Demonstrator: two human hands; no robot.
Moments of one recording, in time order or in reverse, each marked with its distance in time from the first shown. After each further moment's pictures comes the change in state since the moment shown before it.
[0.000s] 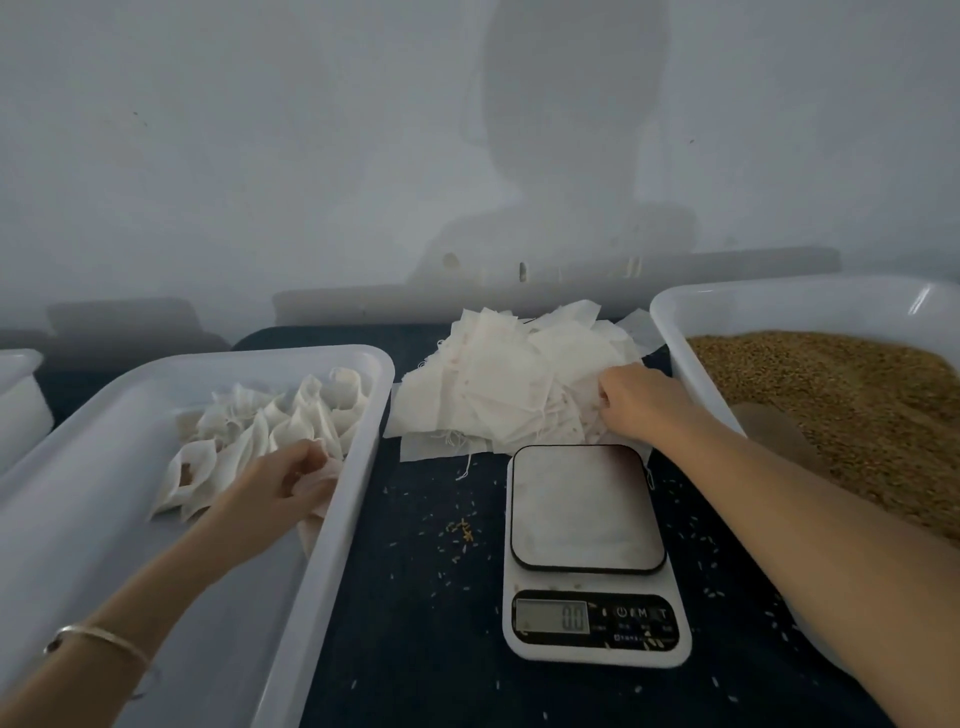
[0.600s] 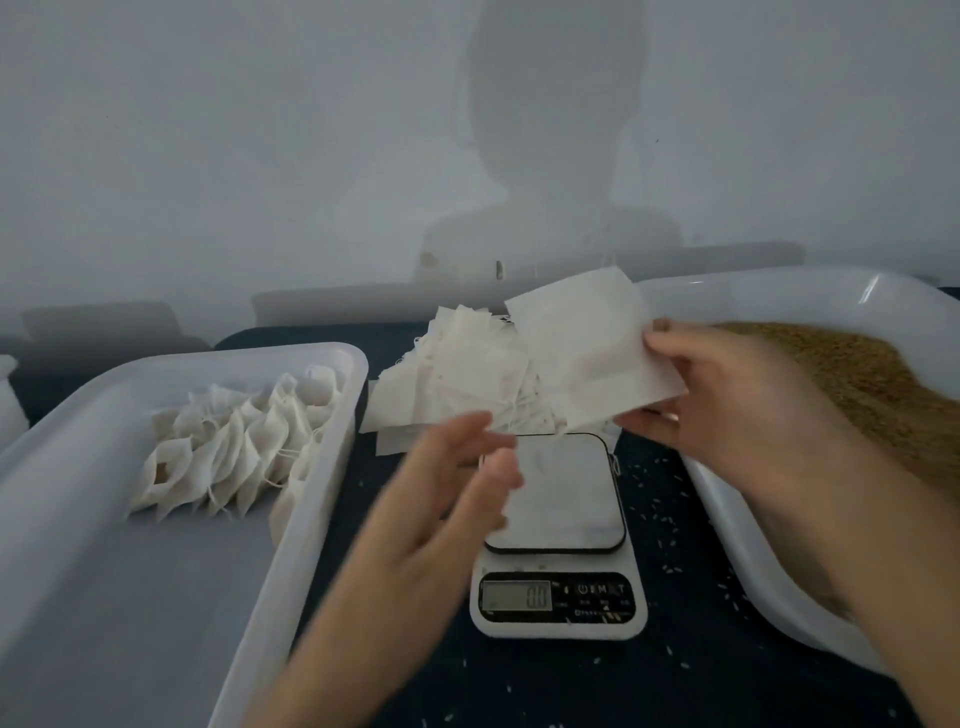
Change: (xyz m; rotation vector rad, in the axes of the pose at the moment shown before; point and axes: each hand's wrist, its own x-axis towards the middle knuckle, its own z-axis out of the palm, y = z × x) left_hand -0.087 0.182 0.034 -0.809 -0.046 0.158; right_hand -0.145 0.001 -0.096 1.860 -0.085 -0.053
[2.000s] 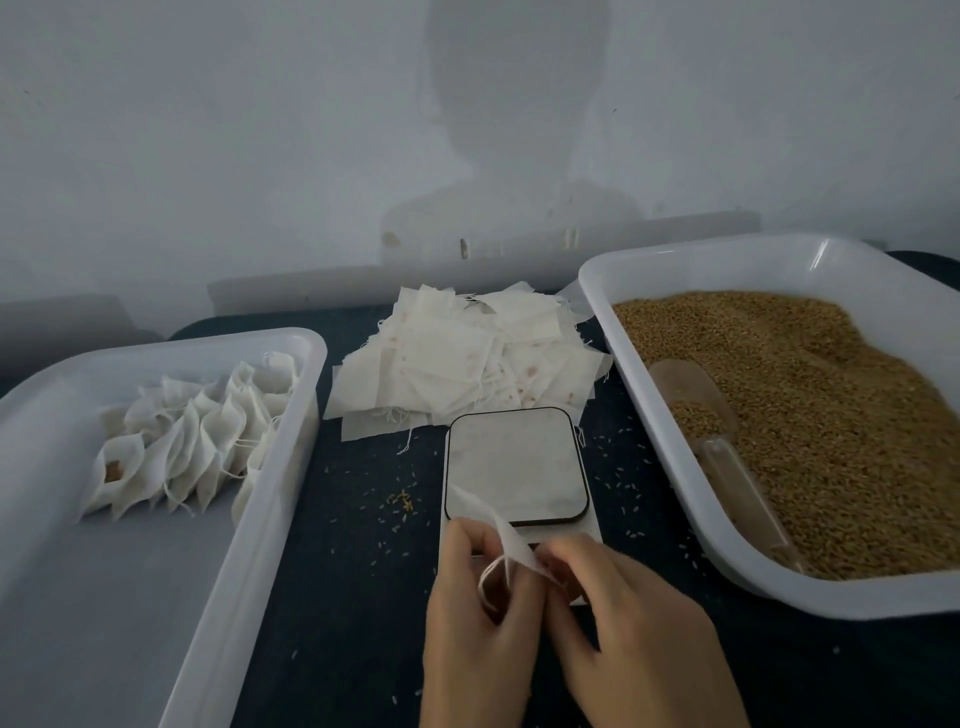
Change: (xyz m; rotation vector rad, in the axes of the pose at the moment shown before) left_hand -0.034 -0.067 0.067 -0.022 0.200 -0.194; right_hand -0.093 0.118 0.025 -1.364 0.302 -0.512
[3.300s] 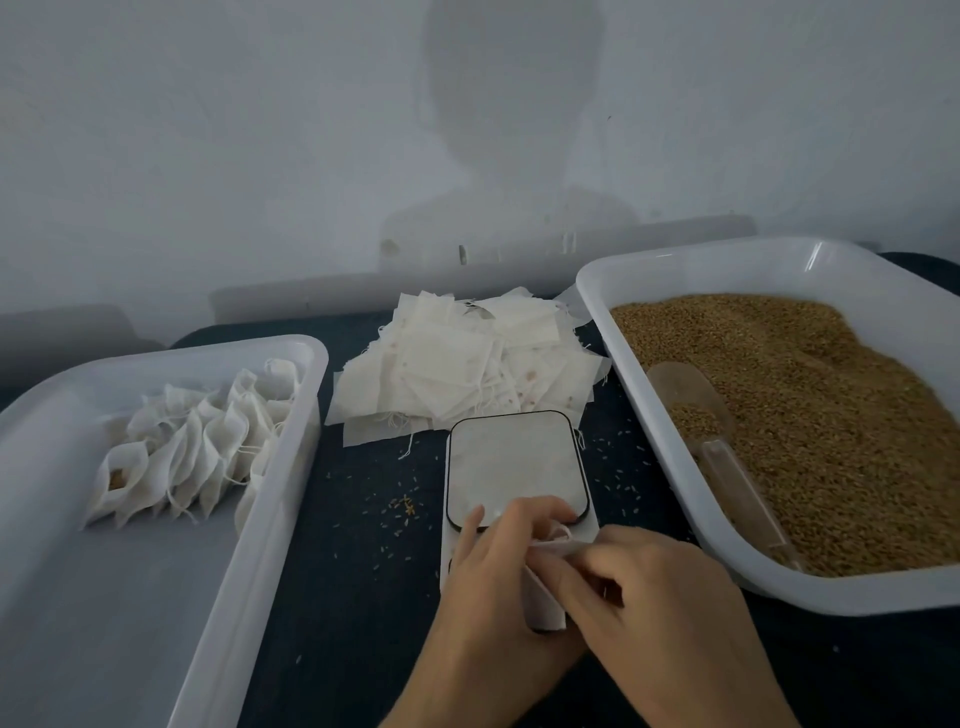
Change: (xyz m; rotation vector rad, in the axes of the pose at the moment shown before) left_hand 0.014 0.015 -0.005 0.397 -0.338 0.330; right_hand 0.021 -0.002 -0.027 0.112 -0.249 0.179
